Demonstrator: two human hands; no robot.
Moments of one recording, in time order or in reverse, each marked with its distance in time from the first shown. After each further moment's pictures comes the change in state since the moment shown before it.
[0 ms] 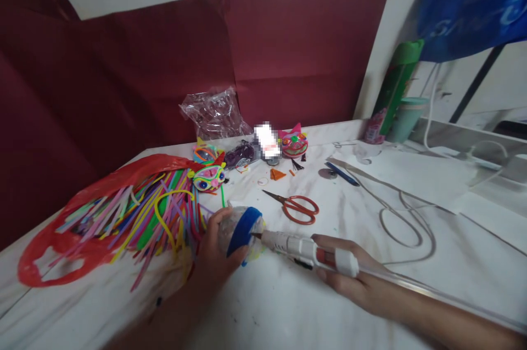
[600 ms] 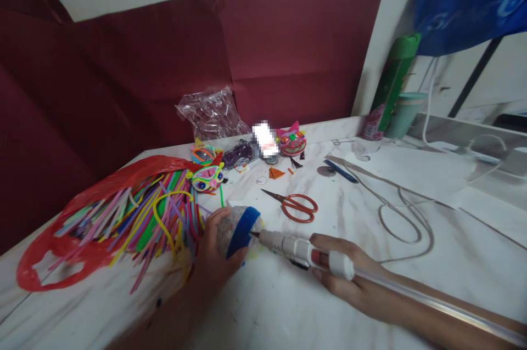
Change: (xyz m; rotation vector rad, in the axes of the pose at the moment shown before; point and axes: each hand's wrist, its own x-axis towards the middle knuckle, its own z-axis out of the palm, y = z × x) left_hand 0.001 0.003 -0.002 0.093 0.000 0.108; right_hand 0.003 -0.006 0.000 -0.046 -0.046 -0.059
